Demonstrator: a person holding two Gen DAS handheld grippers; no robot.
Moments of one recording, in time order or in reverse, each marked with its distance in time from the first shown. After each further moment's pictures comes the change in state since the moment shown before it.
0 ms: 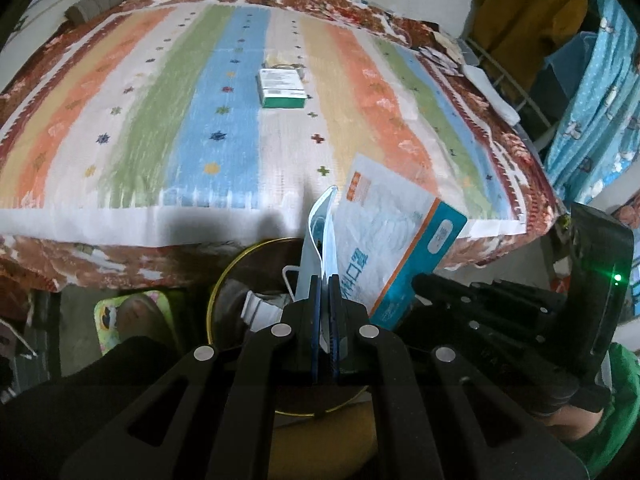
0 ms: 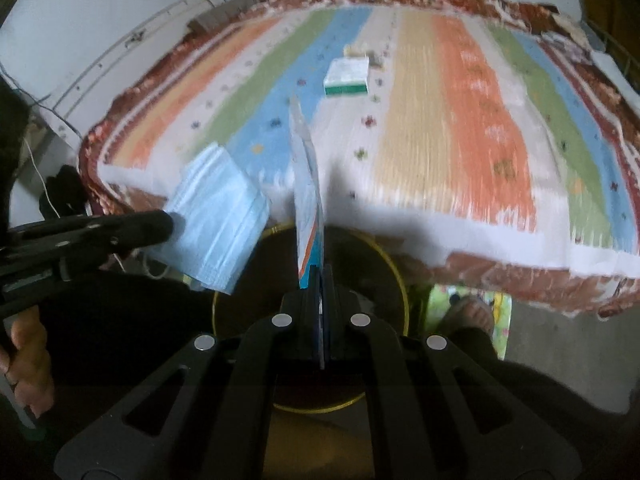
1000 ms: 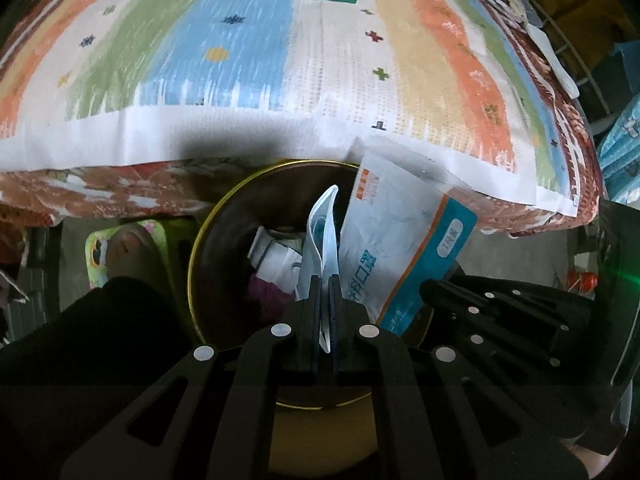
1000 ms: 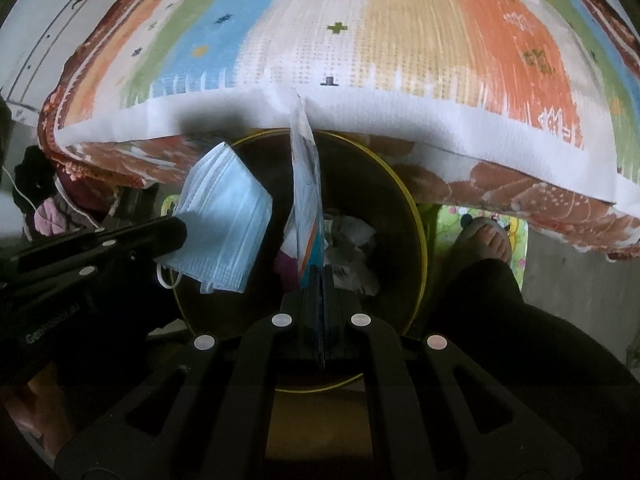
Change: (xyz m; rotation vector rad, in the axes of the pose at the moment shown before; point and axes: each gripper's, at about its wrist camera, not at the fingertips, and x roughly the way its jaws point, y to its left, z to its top) left arm 0.095 0.019 -0.013 -0.132 0.273 0.081; right arm 0.088 -0.020 -0.014 0.110 0.298 -0.022
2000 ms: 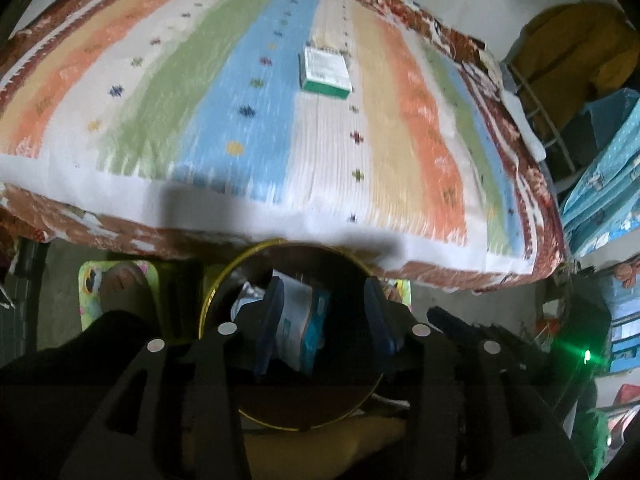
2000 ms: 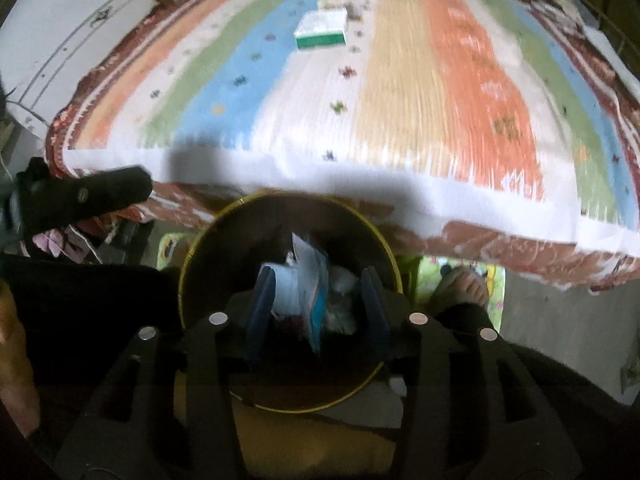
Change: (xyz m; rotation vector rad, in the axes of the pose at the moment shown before) left arm -0.075 0.013 0.018 -0.062 -0.222 -0.118; right arm -0.057 0.016 -0.001 -0.079 -0.246 -0.048
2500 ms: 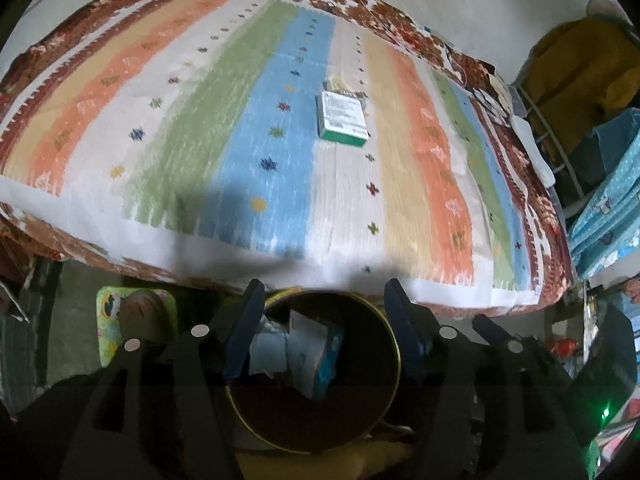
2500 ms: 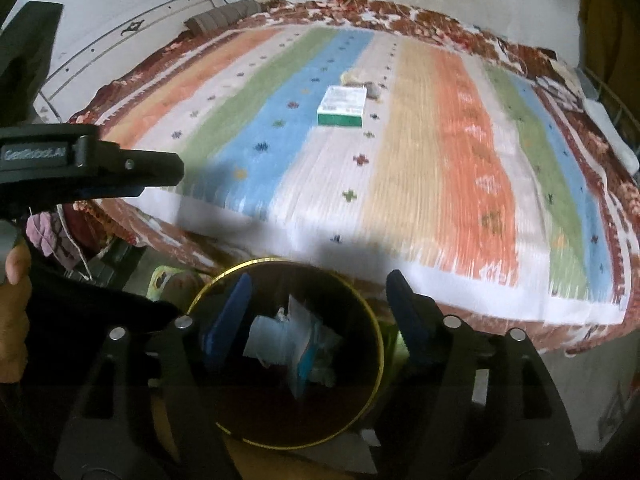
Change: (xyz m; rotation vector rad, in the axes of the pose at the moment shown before) left arm -0.020 0.007 0.040 -0.011 -0.083 0.058; right arm -0.033 0.020 0.028 -0.129 -0.178 -0.054
